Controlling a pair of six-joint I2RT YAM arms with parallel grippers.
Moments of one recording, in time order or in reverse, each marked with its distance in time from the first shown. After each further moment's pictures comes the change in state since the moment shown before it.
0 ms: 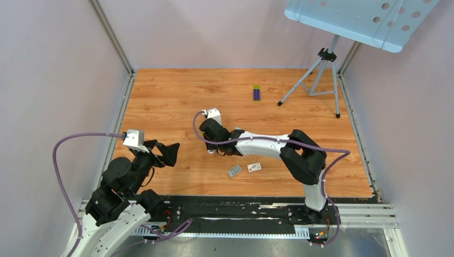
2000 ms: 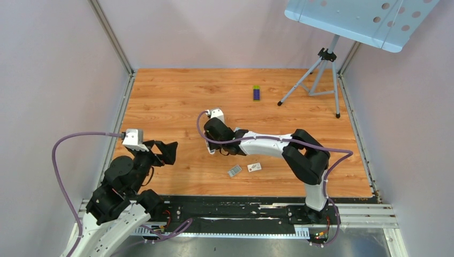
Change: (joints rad) left arm 0.000 0.005 0.000 -0.011 -0.050 -0.018; right arm -0.027 -0.006 -0.056 0.040 -0.045 -0.006
